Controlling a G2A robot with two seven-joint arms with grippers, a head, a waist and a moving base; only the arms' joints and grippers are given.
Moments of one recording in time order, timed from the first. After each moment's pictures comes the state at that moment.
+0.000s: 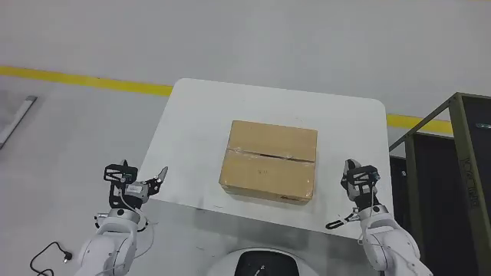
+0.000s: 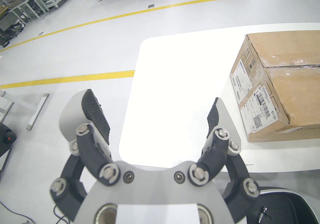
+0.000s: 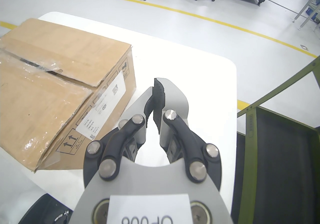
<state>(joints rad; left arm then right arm) 1.73 -1.15 -1.60 -1.80 1.33 0.00 0.00 -1.64 -1.19 1.46 -1.67 -1.40 0.00 -0.07</state>
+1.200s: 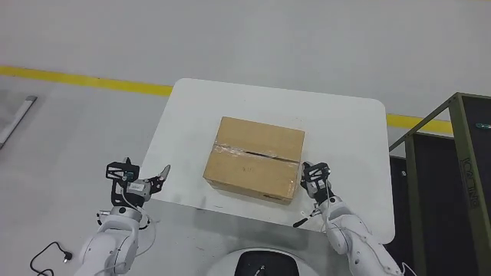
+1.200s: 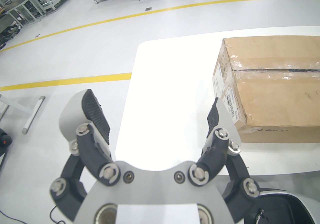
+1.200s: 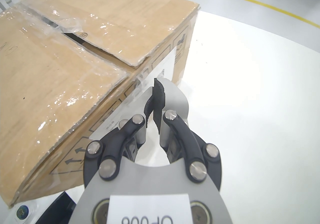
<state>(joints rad) 1.71 -1.15 -1.59 -1.81 1.32 -0.03 0.00 -1.39 -1.25 1.20 -1.33 -1.33 -0.06 -0.14</state>
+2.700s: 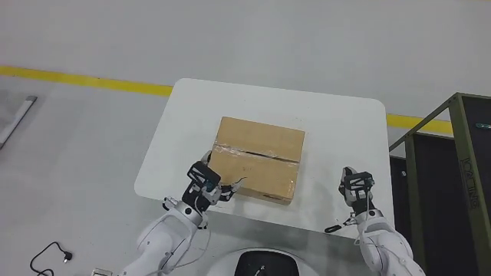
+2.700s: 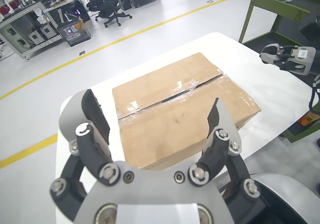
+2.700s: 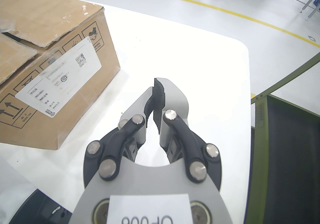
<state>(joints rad) 1.54 -1.19 -1.18 -1.86 1.54 -0.15 0.01 -1.60 -1.21 1.47 -1.52 -1.38 -0.05 -0.14</state>
